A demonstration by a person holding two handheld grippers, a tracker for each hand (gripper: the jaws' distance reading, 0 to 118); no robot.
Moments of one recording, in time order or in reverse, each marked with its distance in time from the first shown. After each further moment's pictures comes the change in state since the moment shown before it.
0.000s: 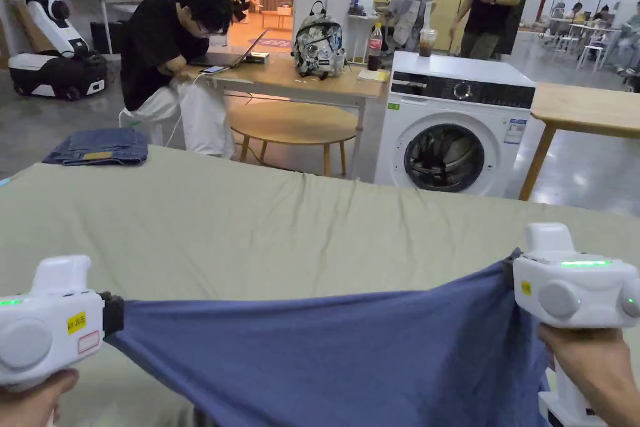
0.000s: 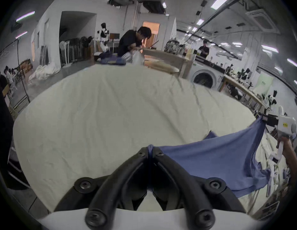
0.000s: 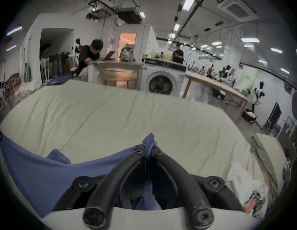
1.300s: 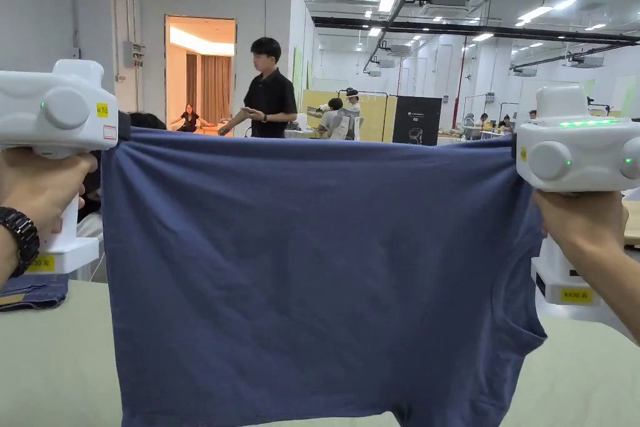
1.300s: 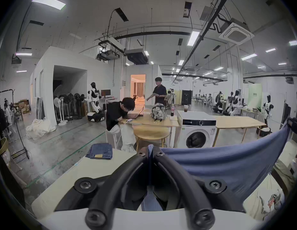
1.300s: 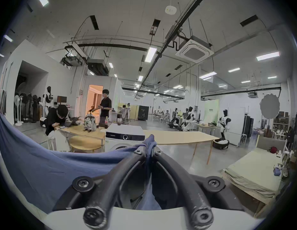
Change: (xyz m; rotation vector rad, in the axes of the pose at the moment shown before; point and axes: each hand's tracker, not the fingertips) left arm 0.113 0.362 0.026 0.416 -0.042 -0.102; right arm 0.090 0.276 0.080 0.466 -0.268 -0.116
